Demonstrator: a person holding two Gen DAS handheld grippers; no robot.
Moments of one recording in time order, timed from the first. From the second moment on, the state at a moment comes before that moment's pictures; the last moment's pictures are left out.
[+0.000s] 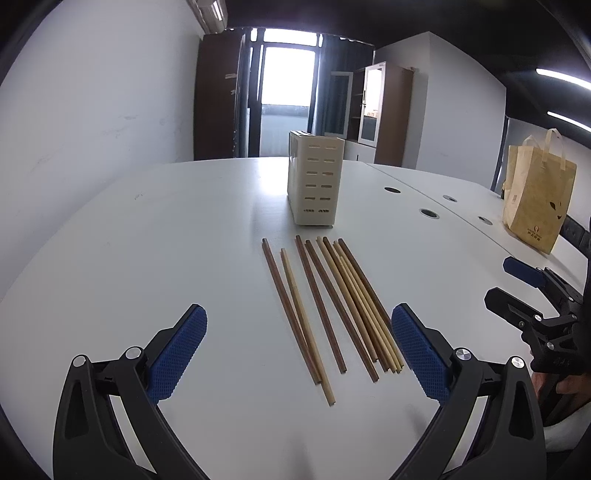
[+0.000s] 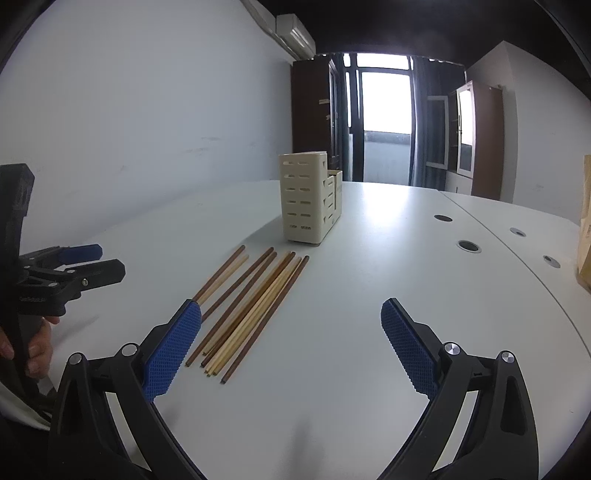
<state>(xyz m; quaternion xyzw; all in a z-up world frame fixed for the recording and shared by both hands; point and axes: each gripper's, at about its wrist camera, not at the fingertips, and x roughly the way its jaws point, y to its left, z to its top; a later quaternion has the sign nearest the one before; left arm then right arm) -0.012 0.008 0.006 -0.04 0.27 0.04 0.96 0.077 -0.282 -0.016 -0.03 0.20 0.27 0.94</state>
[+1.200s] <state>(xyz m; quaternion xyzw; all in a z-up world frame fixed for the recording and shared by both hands) -0.001 0.015 -0.003 -0.06 0.28 0.03 0.96 0.077 -0.284 -0.019 -0.03 0.21 0.26 0.94</state>
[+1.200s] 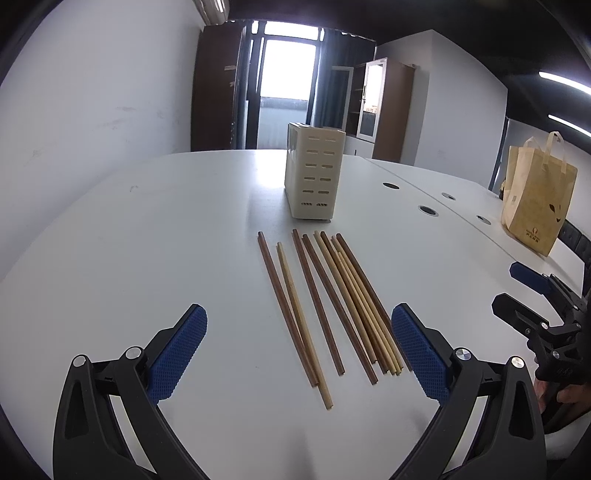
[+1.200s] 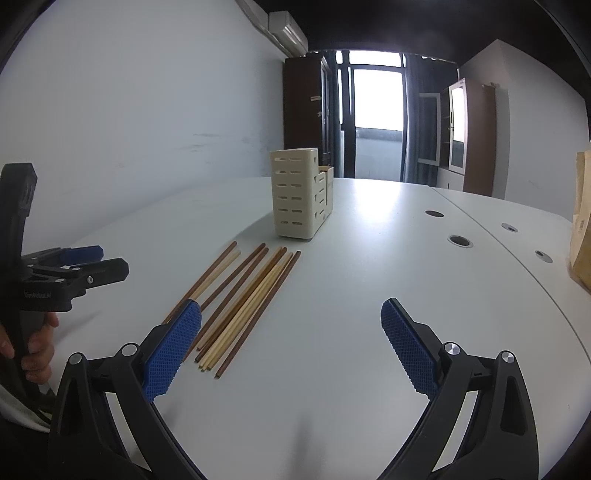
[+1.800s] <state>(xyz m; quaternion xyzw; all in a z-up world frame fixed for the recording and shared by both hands) 0.004 0.018 -0.002 -0.06 0.28 0.03 0.96 0.085 -0.277 -0.019 -0.04 0.21 0.25 0.94</state>
